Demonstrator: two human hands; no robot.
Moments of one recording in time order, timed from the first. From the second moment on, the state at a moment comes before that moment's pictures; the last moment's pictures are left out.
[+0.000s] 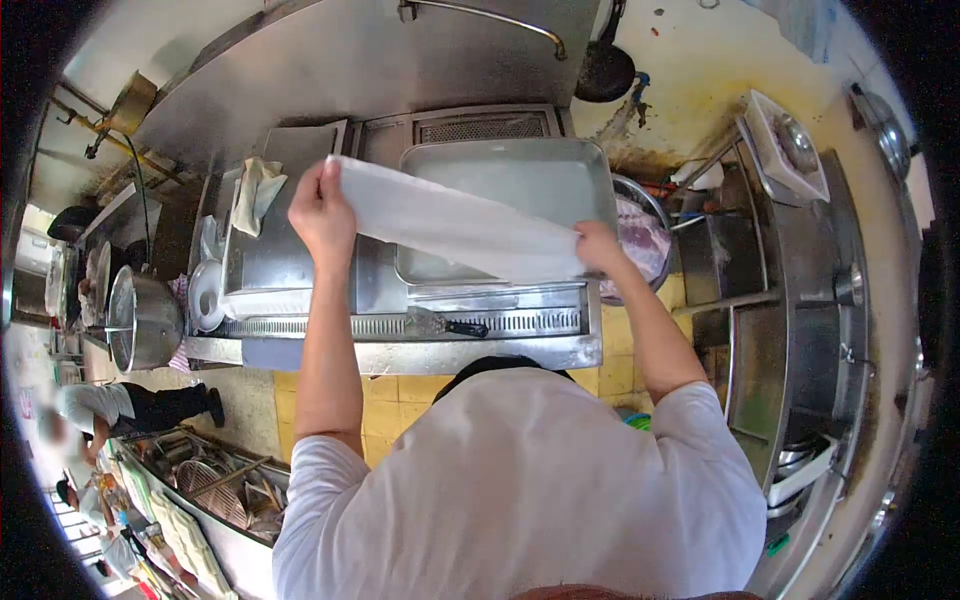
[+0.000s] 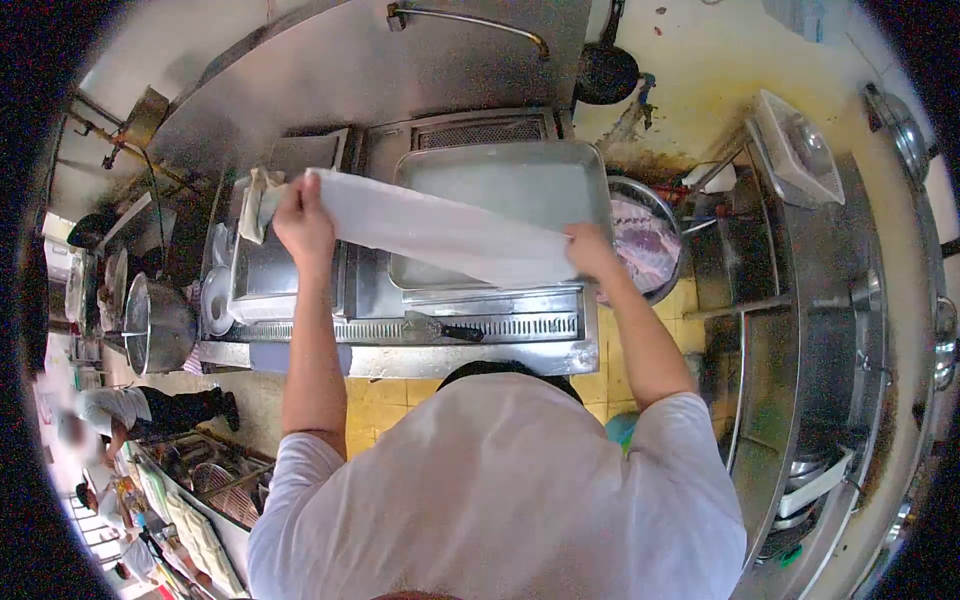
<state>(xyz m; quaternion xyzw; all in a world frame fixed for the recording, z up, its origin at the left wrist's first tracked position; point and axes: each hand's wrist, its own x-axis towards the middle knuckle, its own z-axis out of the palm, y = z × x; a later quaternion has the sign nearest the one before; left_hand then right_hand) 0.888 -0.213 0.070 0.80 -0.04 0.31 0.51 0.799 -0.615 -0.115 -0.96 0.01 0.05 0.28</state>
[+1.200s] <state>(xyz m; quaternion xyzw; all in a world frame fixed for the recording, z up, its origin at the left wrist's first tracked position) 0.839 -0.348 0.109 0.81 -0.35 0.16 0.45 0.810 -0.509 0.072 -0.71 -0.15 -0.04 0.68</state>
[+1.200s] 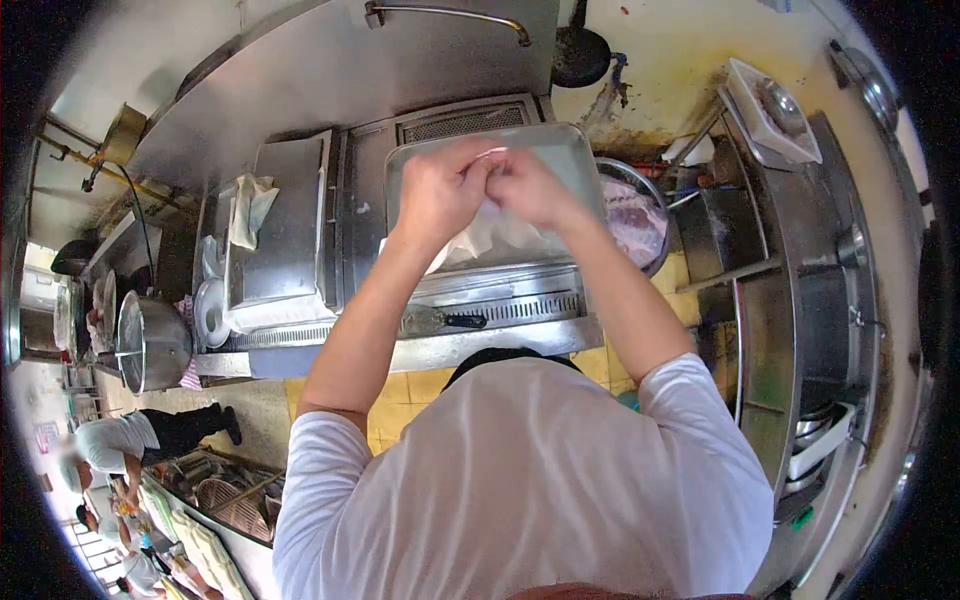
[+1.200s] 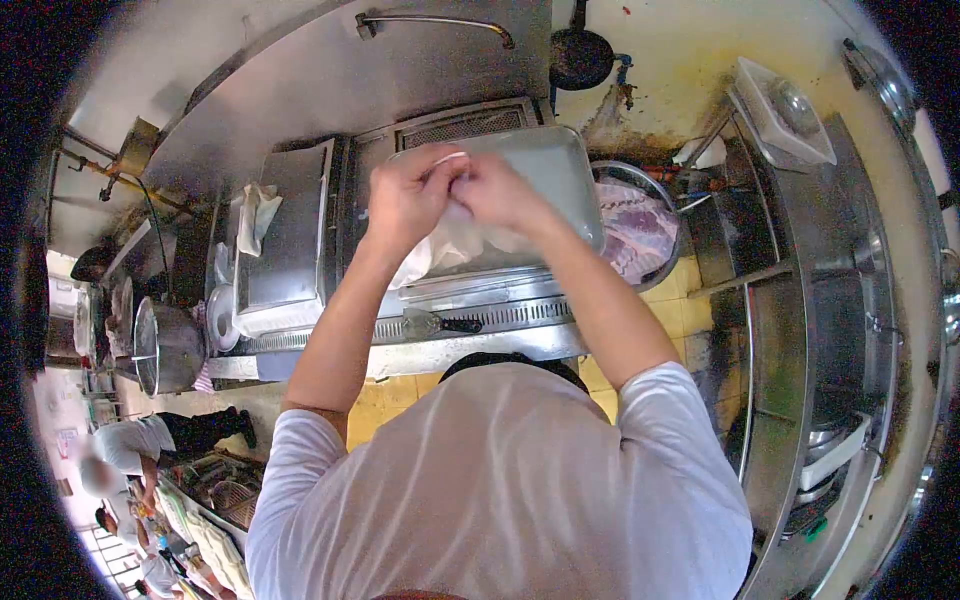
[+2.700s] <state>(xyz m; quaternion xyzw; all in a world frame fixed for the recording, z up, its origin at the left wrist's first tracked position) 0.869 -0.320 0.062 0.79 -0.27 0.20 0.51 0.828 -0.482 0.008 -0.80 -0.02 0.02 0.59</state>
